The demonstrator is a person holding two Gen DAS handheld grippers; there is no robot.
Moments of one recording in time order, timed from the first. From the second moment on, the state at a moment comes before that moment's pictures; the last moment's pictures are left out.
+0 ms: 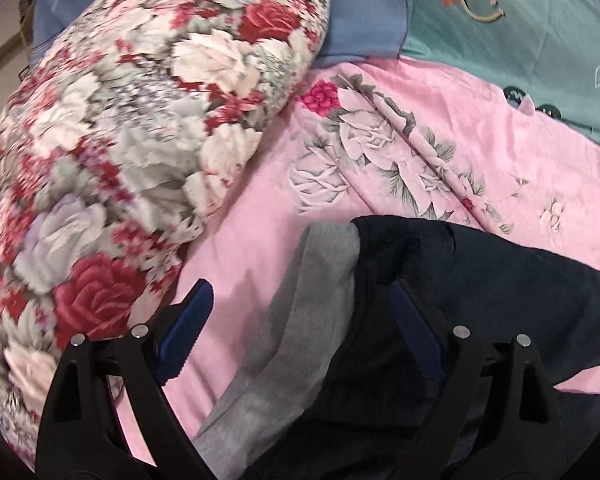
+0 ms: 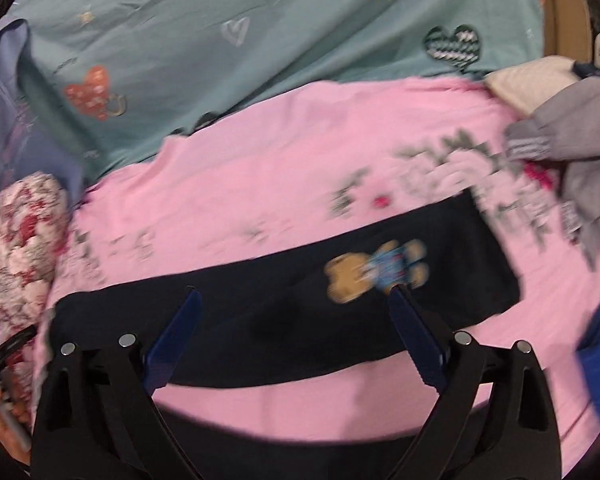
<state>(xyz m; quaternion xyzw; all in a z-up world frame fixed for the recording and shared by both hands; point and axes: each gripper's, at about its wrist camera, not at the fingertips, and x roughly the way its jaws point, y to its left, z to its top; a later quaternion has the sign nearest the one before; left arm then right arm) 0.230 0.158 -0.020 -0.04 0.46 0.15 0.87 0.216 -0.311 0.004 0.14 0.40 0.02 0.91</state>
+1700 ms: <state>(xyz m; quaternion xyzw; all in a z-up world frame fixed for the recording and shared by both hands) 0.290 0.165 -0.055 -0.04 0.44 0.17 0.88 0.337 -0.165 -0.056 -0.16 0.49 0.24 0.82</state>
